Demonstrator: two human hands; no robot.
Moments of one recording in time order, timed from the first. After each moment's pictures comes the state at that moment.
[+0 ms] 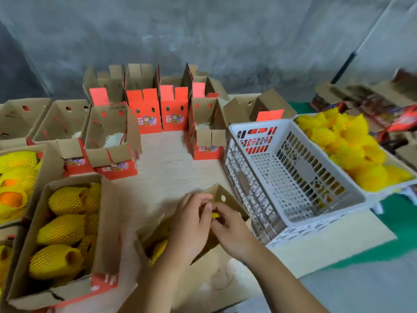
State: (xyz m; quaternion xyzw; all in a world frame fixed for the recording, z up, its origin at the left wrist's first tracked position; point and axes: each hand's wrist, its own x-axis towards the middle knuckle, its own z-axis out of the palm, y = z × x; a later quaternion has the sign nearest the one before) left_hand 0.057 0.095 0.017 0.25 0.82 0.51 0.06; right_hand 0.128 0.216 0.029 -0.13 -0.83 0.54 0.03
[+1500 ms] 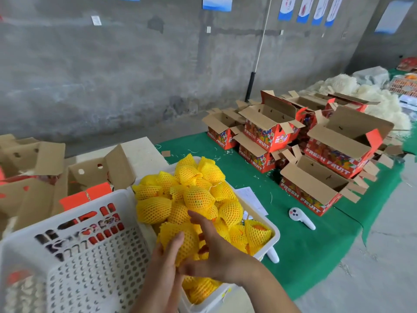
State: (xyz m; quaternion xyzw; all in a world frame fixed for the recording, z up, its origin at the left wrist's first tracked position) left_hand 0.148 0.678 0.054 0.00 0.49 0.77 0.42; right_hand 0.243 0.800 0.078 -0.17 -0.84 0.52 0.02
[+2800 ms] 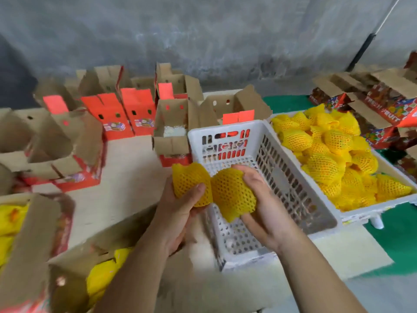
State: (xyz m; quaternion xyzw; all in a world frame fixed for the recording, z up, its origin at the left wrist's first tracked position) left_hand 0.063 0.298 0.061 0.11 0.53 0.79 0.27; right_hand 0.157 0.469 0.090 -0.15 -0.49 0.86 0.07
